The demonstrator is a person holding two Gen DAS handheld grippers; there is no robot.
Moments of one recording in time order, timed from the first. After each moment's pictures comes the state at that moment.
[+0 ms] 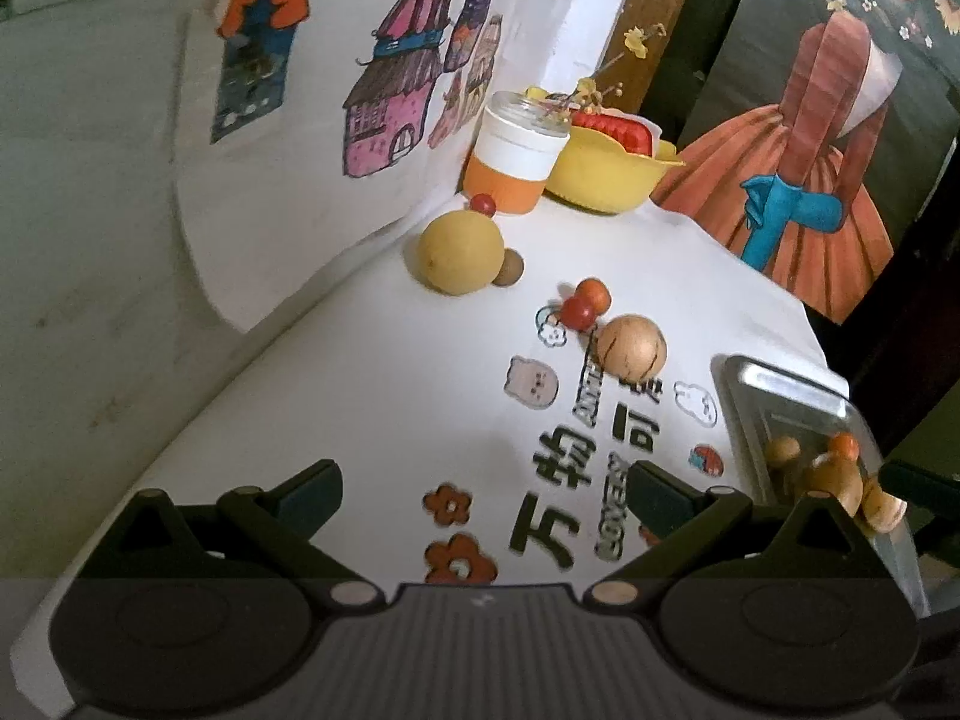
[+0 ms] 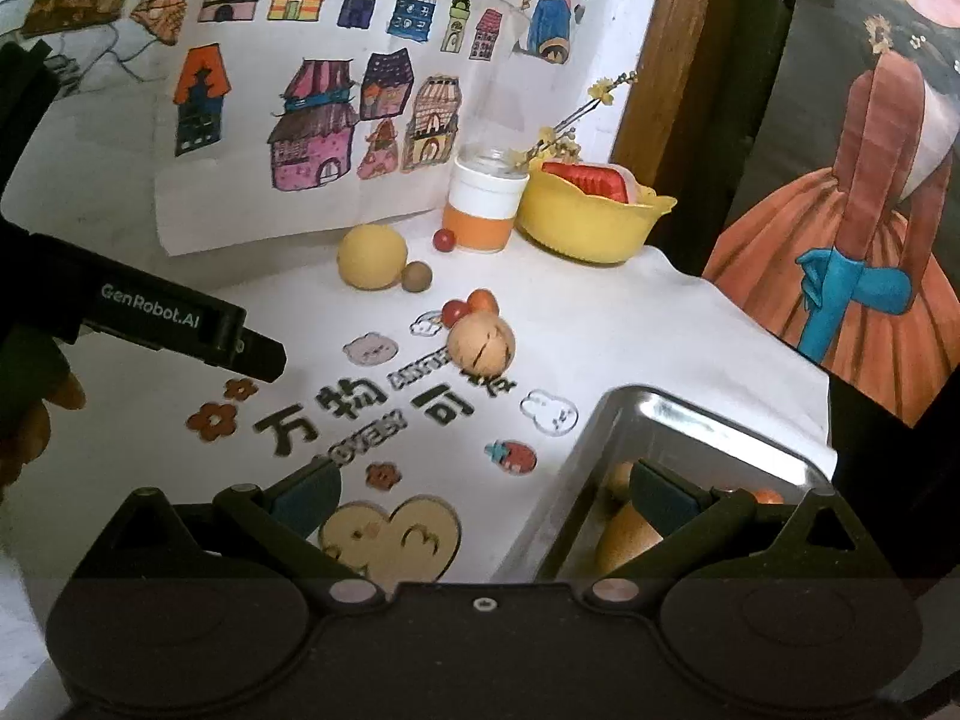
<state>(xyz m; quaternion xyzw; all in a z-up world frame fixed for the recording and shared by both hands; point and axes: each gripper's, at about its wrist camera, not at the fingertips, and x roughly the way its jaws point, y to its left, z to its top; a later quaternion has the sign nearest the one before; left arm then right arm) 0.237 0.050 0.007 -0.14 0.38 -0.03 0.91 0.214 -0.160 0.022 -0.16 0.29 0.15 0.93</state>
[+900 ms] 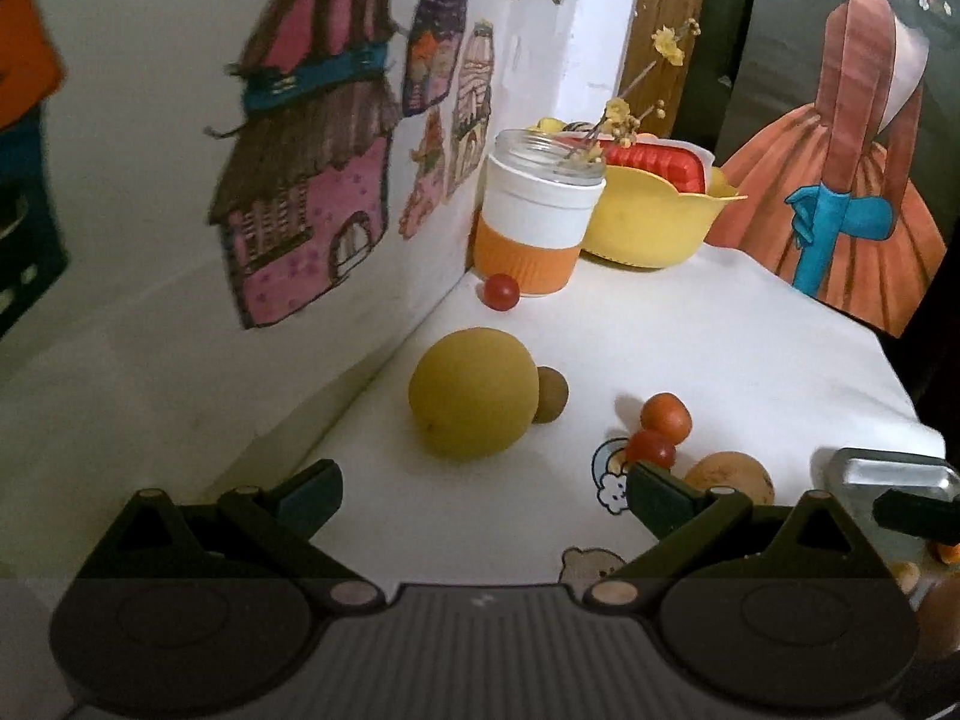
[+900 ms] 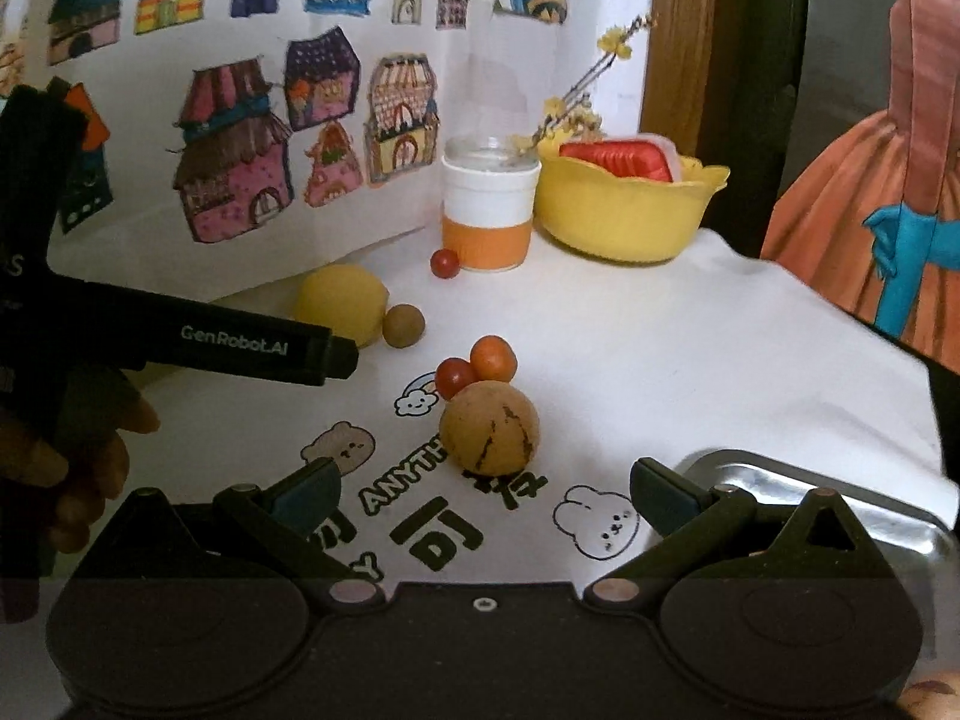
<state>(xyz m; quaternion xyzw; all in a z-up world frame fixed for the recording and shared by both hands) 0.348 0.044 -0.009 -0.07 0.35 0.00 0.93 0.329 -0.144 -0.005 -0.08 0.32 0.18 0.93</state>
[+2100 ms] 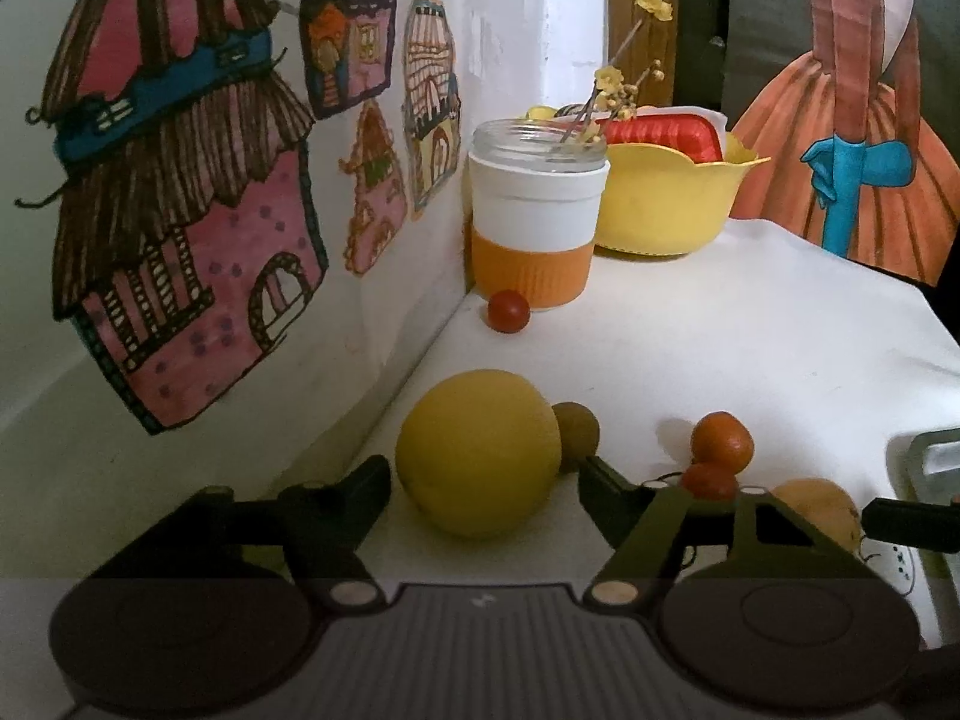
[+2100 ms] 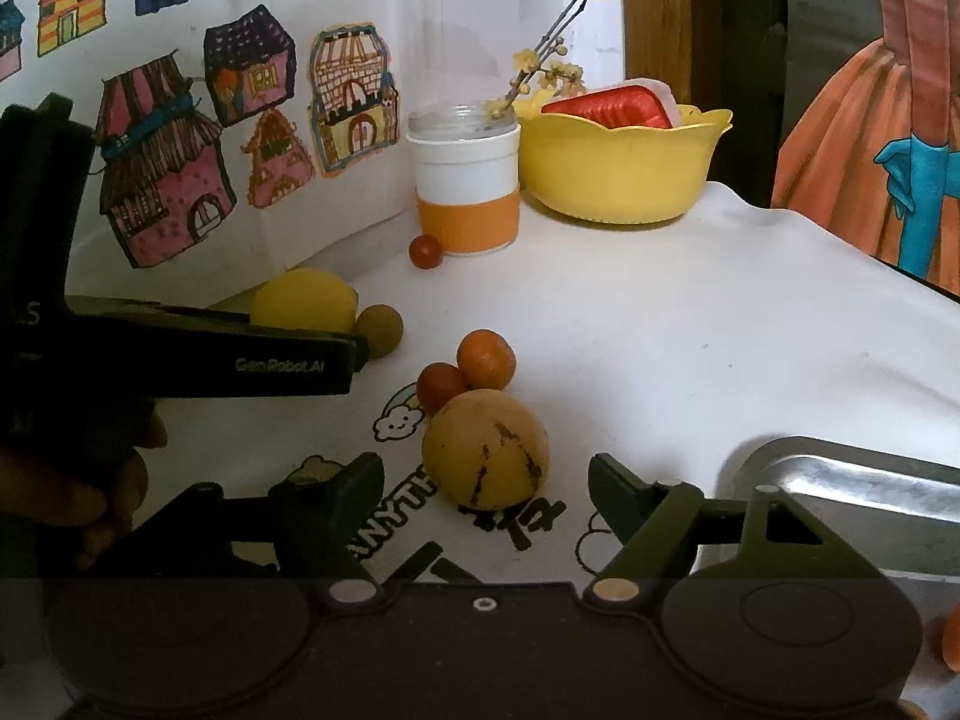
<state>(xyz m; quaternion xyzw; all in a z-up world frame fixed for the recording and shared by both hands) 0.393 0.028 -0.027 0.00 0.34 0.02 0.94 0.368 -0.142 -0.025 -0.02 0.35 0.18 0.92</state>
